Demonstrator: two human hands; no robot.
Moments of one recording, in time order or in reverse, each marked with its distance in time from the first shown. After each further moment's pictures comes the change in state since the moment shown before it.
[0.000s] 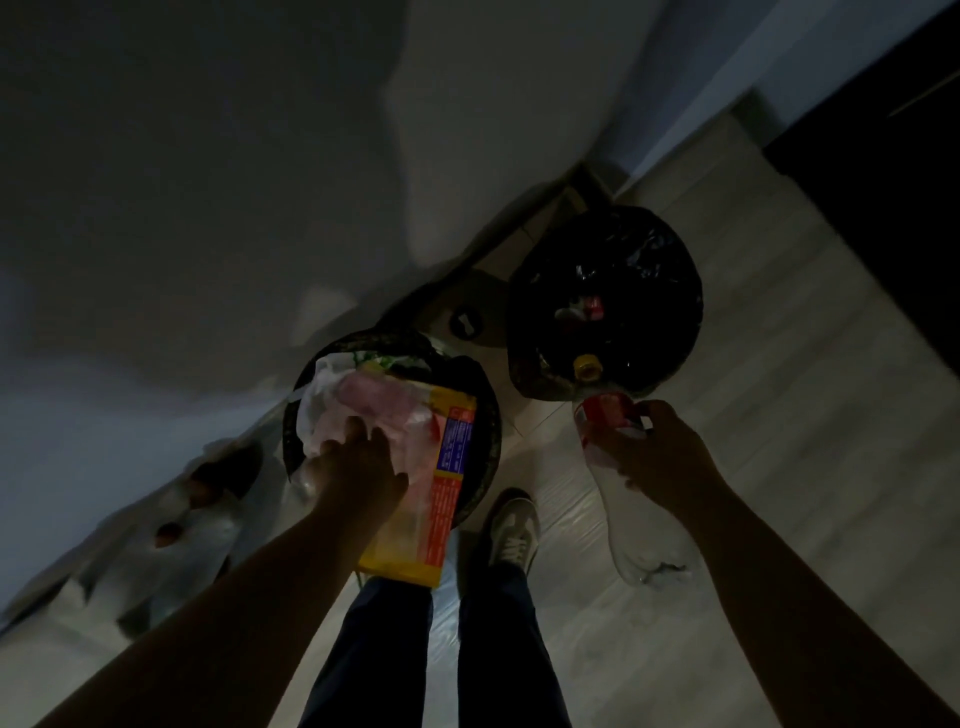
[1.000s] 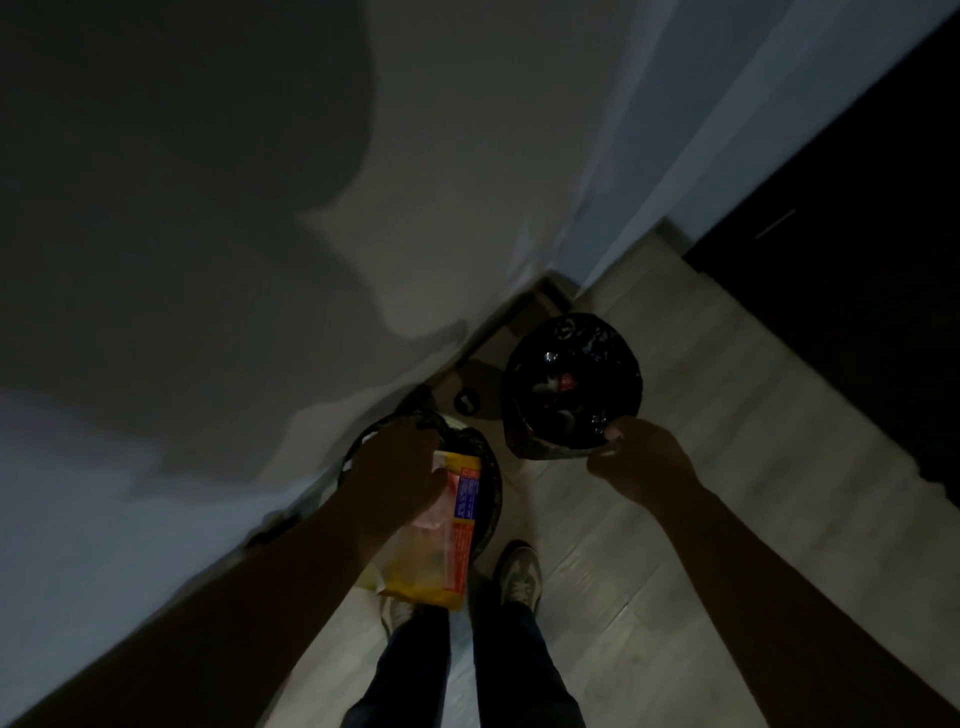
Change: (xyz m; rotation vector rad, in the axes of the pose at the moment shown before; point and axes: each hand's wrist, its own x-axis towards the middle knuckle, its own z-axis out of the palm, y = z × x) left_hand -0.109 -0.021 -0.155 -0.094 0.347 0.492; right_hand -0.102 -0.081 -0.072 -0.296 0.086 -0.134
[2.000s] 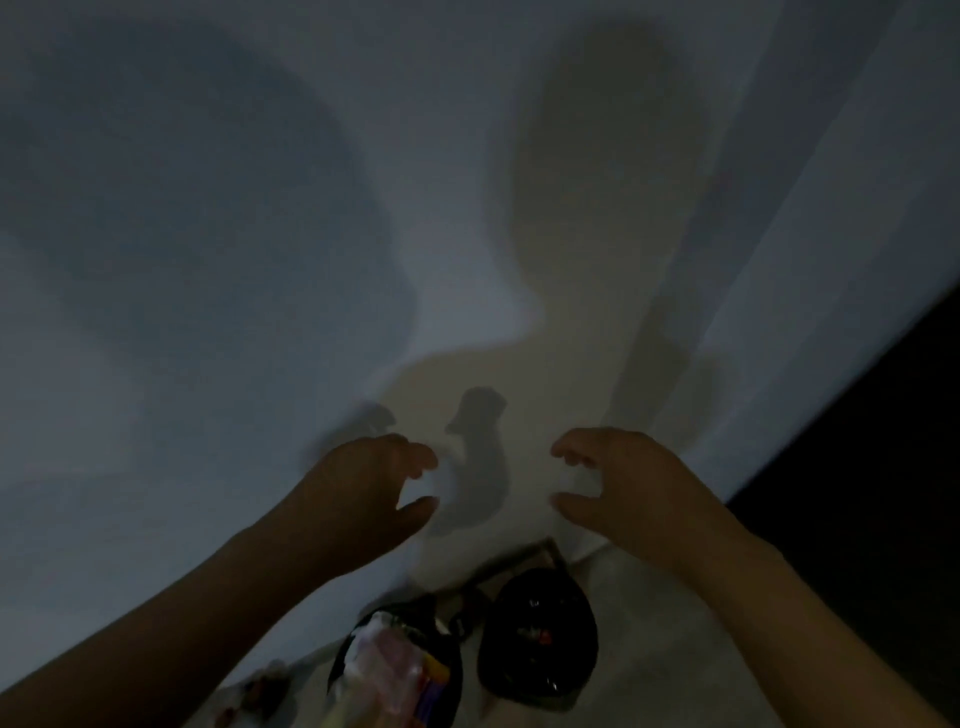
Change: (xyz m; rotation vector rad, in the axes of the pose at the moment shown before) left_hand -0.262 0.165 -0.354 -0.056 0.650 0.000; right_hand -0.302 -0.121 -0.330 -0.296 0.239 -1.037
